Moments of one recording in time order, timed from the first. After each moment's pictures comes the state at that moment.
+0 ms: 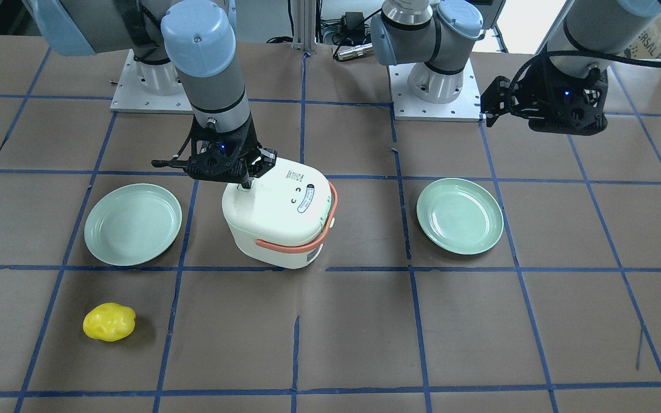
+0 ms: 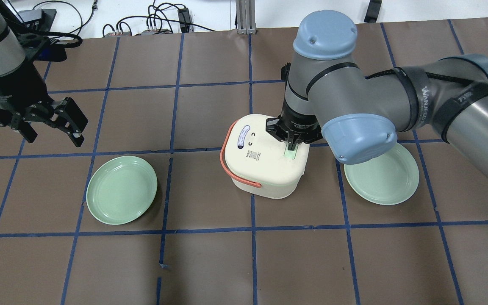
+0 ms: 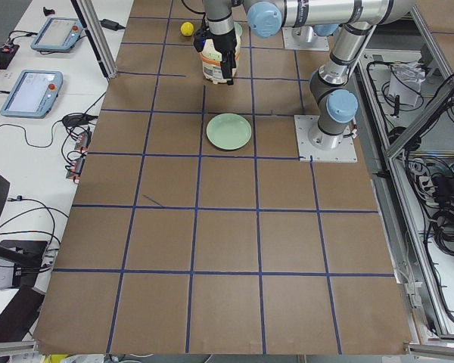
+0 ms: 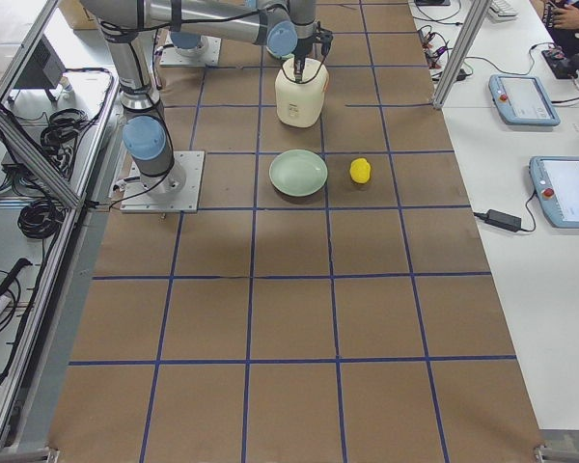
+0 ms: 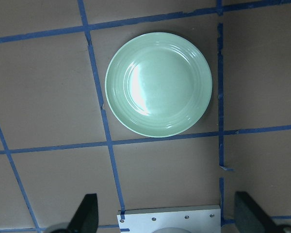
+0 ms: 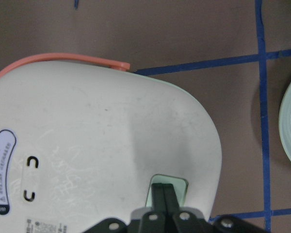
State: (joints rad) left arm -1.38 -1.52 -1.61 -1.78 1.69 0.28; right arm 1.83 -1.46 1.79 -1.91 -1.52 0.38
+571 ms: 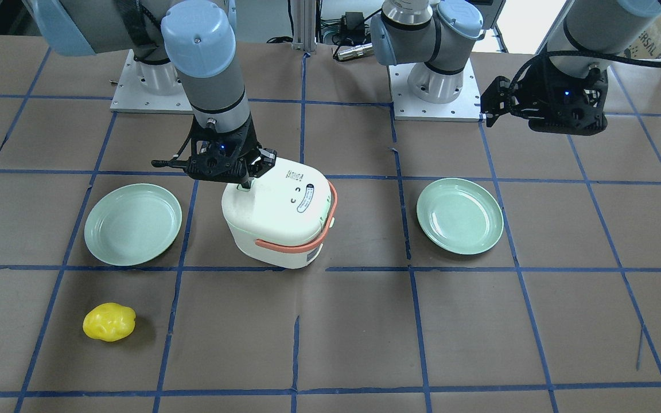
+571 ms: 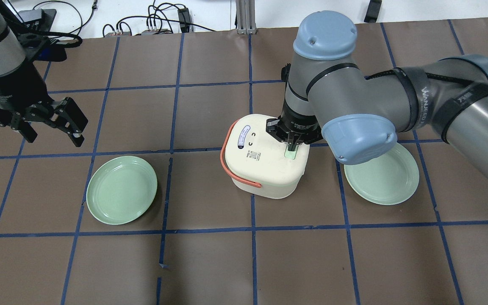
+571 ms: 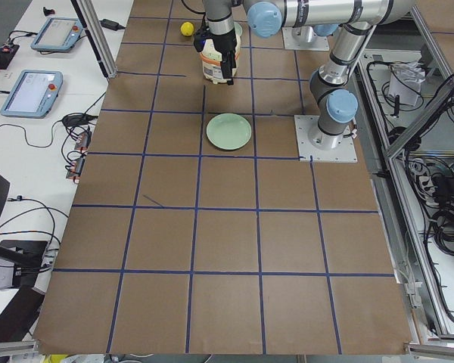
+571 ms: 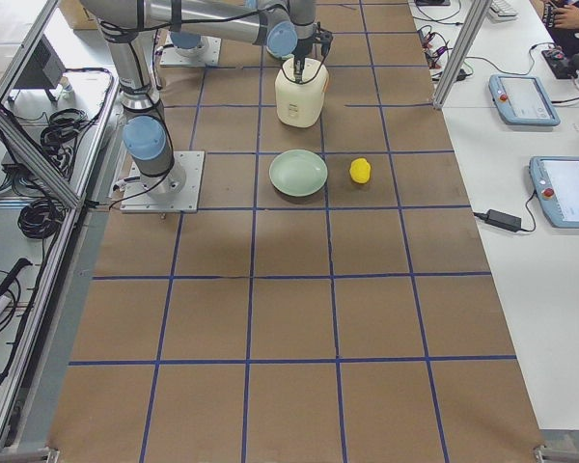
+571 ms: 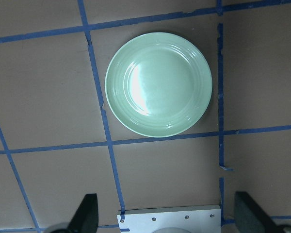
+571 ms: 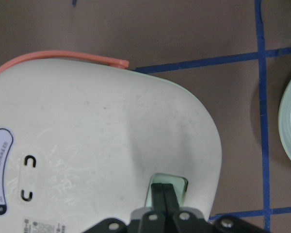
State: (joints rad) left arm -1.38 -1.52 -1.61 -1.78 1.69 0.28; right arm 1.83 -1.46 1.80 -1.90 -1.52 0.38
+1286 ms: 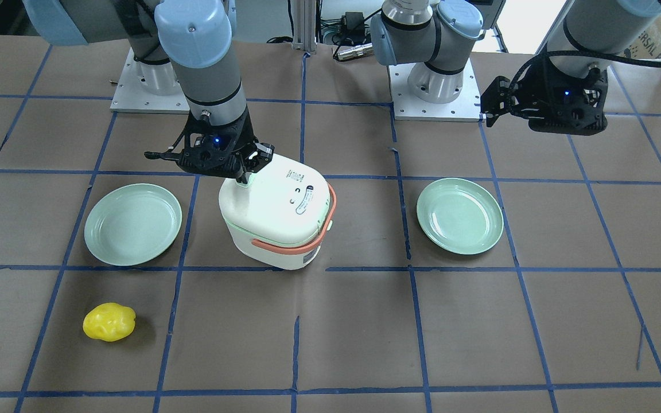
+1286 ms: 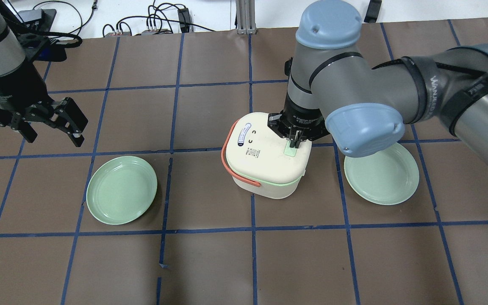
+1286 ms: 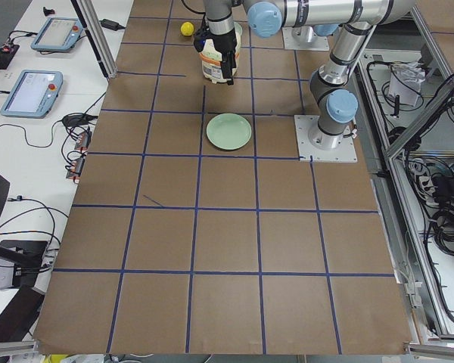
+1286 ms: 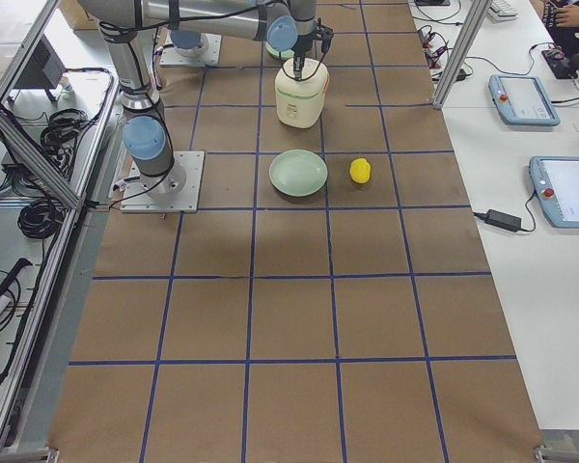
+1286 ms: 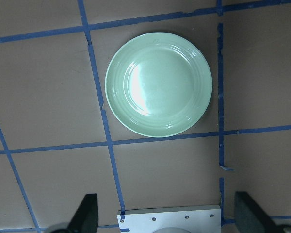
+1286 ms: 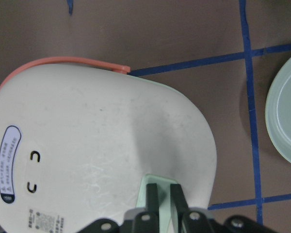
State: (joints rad) left arm -1.38 -1.52 -1.61 -1.78 1.69 0.28; right arm 1.83 -1.47 1.71 -1.81 -1.53 0.42
